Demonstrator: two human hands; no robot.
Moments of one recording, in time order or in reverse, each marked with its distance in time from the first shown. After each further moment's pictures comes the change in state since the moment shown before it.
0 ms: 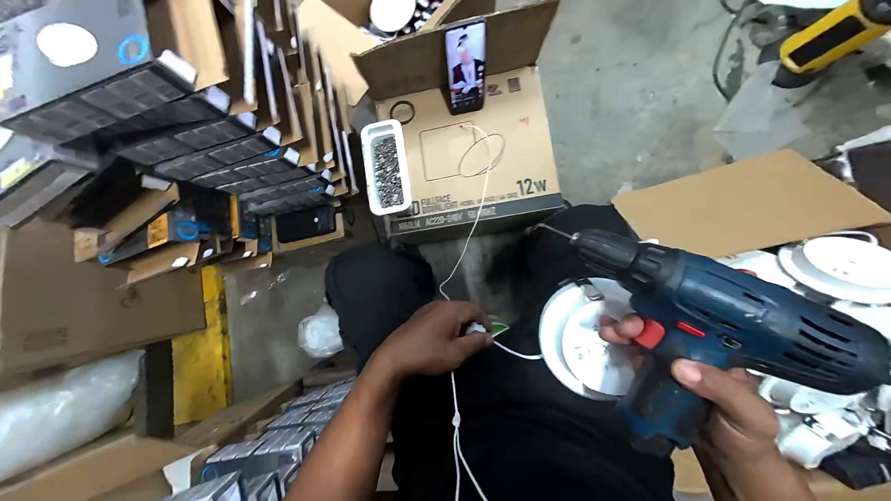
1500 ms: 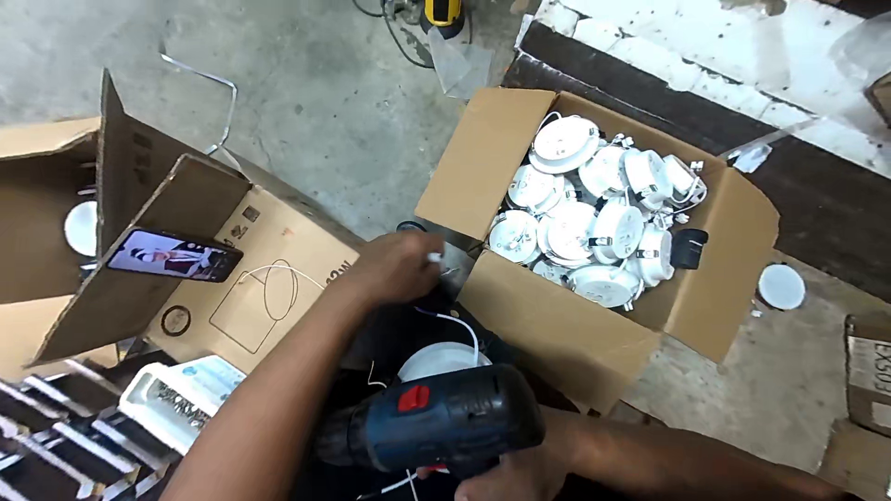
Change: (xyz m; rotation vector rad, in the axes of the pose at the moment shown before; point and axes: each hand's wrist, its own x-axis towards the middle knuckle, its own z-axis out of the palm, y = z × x) left_hand 0.317 0.162 0.032 0.826 -0.466 0.476; right_hand -0.015 -0.002 -0.008 -0.150 -0.075 -0.032
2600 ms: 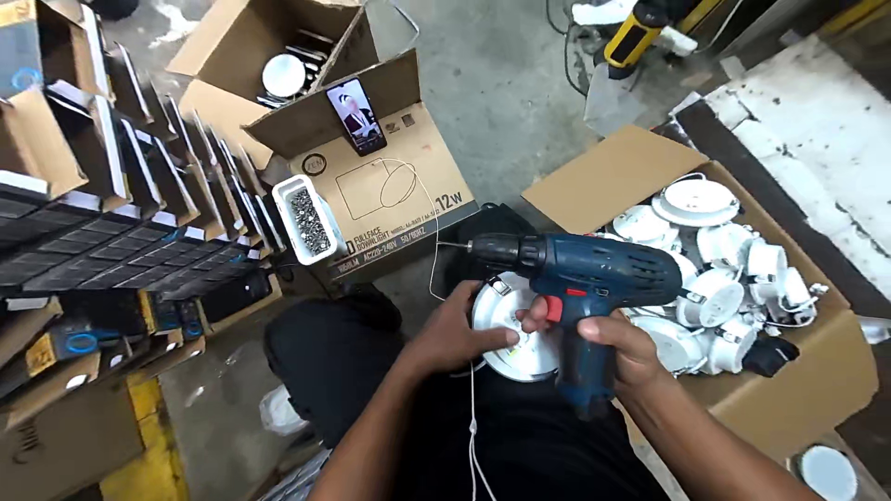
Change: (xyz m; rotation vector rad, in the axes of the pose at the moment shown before) left_hand -0.208 0.081 0.153 -1.368 0.487 -0.451; right_hand 0.009 0.010 0.002 0.383 -0.014 0.013
